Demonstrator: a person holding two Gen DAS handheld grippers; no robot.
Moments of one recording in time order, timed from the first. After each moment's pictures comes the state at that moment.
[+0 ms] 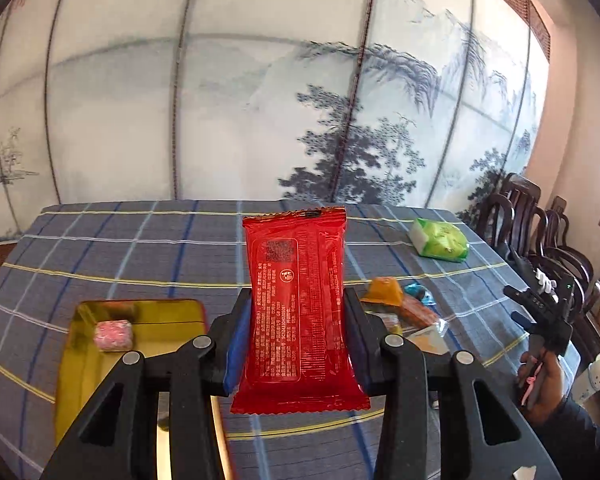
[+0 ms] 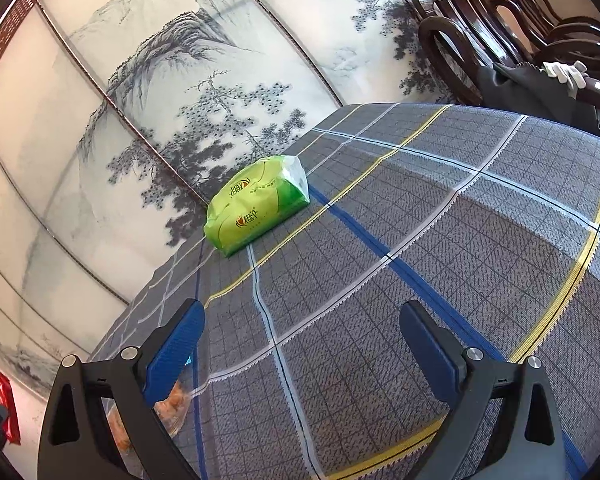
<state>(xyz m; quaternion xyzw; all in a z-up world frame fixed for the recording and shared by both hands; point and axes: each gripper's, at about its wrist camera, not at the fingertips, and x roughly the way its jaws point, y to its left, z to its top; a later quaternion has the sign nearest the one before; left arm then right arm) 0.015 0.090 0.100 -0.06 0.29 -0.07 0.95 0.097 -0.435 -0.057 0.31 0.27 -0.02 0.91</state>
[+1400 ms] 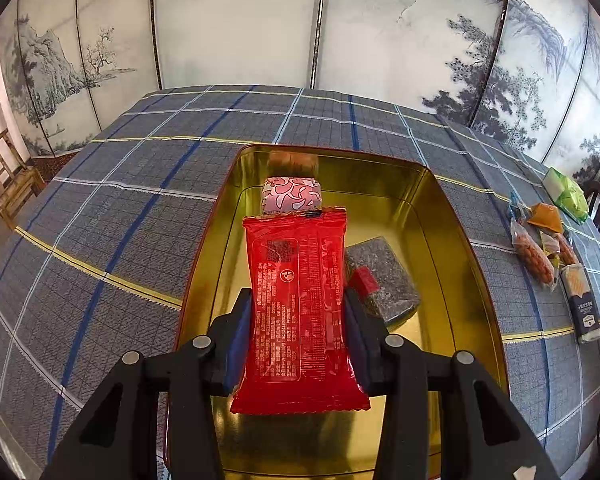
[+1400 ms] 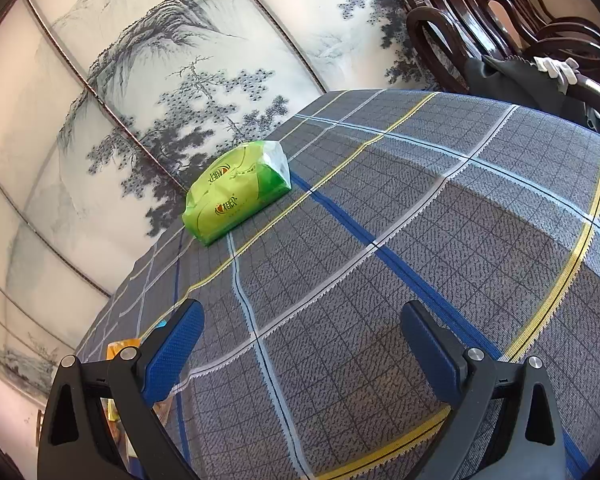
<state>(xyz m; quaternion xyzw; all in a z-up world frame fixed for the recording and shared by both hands) -0.005 0.219 -0.020 -0.08 0.42 0.09 0.90 0.102 -0.434 -0.068 0.31 0.30 -0.04 0.90</state>
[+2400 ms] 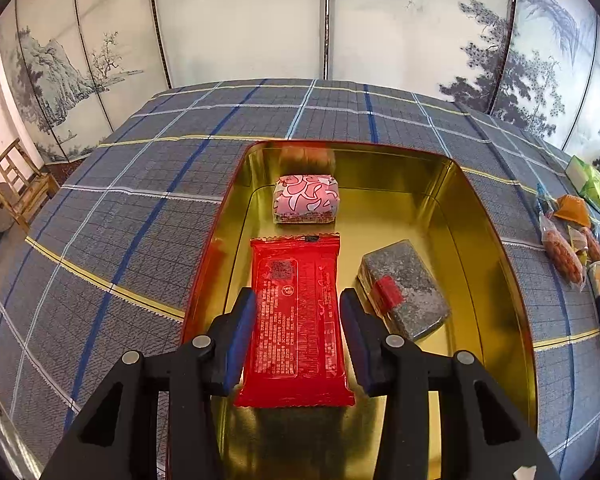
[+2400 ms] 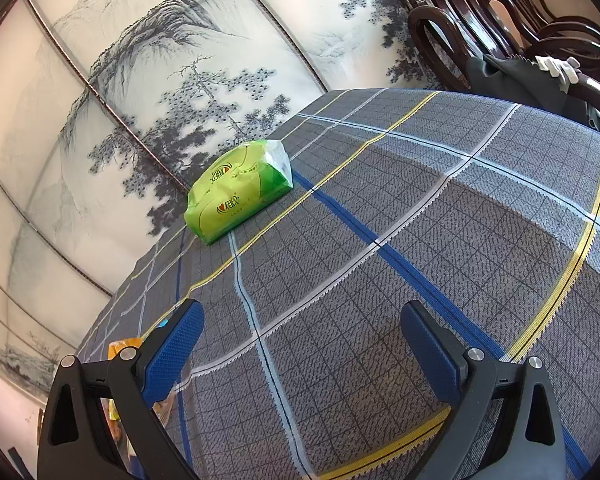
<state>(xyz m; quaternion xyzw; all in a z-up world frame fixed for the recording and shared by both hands) 0.008 0.218 -0.024 -0.06 0.42 0.12 0.90 0.102 -0.434 -0.067 0.31 0.30 -0.04 0.90</state>
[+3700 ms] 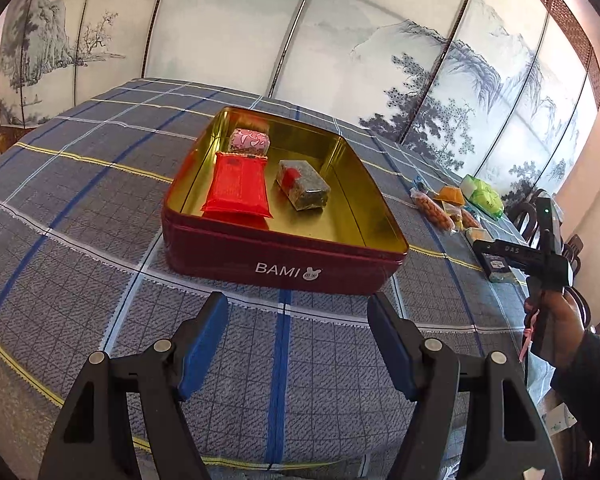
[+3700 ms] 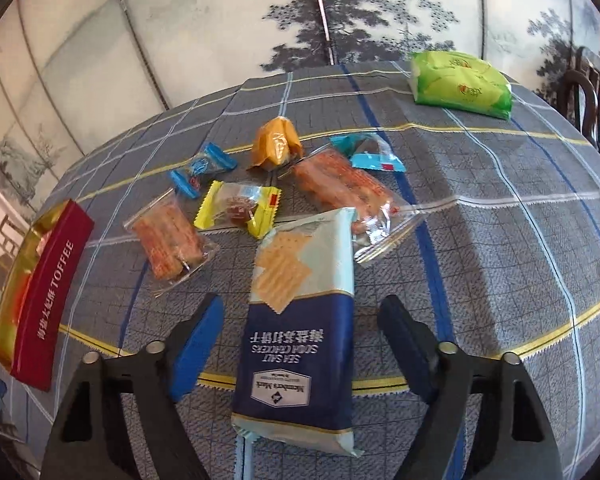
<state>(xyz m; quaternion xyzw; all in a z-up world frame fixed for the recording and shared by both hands) -0.158 0.189 -0.032 -0.17 0.34 -0.01 0.92 0.074 -0.183 -0.051 0.00 0.43 0.08 0.90</state>
